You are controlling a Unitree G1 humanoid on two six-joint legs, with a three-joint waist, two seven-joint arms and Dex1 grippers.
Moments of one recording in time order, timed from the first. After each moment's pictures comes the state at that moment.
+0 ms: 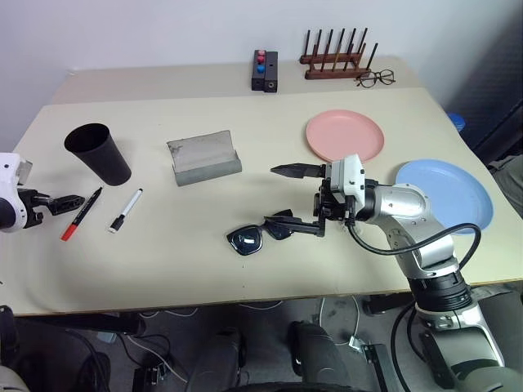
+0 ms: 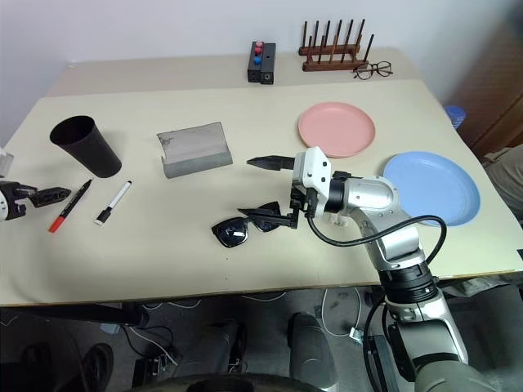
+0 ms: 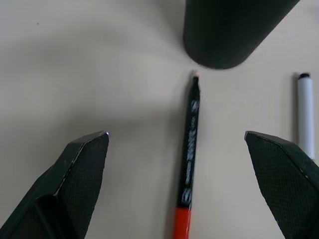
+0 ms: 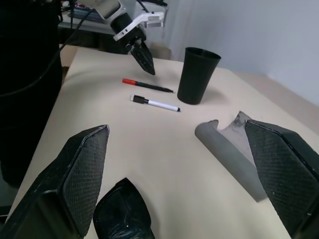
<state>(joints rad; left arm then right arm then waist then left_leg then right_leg) -0.68 1.06 0.14 0.88 -0.22 0.57 -0.92 -0.49 -0.48 0.11 -0.17 0.40 0.19 1.09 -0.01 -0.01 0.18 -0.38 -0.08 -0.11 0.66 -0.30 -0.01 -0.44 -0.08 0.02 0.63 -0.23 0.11</state>
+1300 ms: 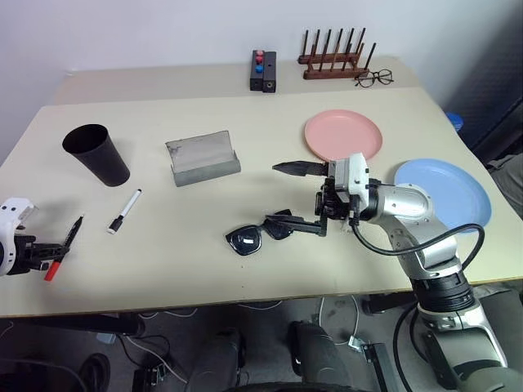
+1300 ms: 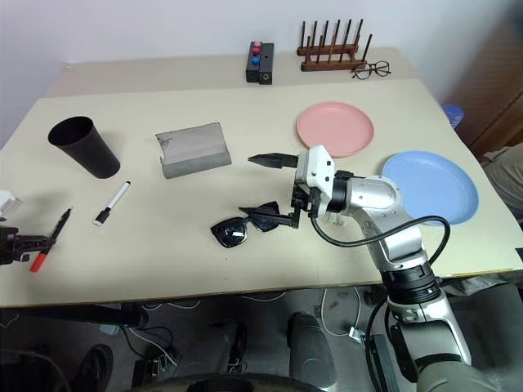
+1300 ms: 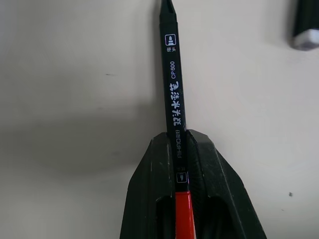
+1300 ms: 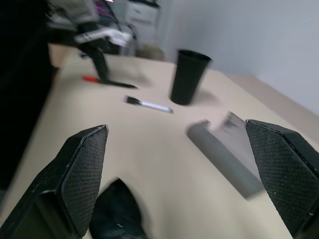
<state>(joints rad) -0.32 1.16 0.16 0.59 -0.21 0.81 -1.10 -0.47 -0.49 0.11 -0.20 0.47 0.19 1.12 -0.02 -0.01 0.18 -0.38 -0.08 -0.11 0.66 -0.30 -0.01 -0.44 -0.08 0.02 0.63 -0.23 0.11</state>
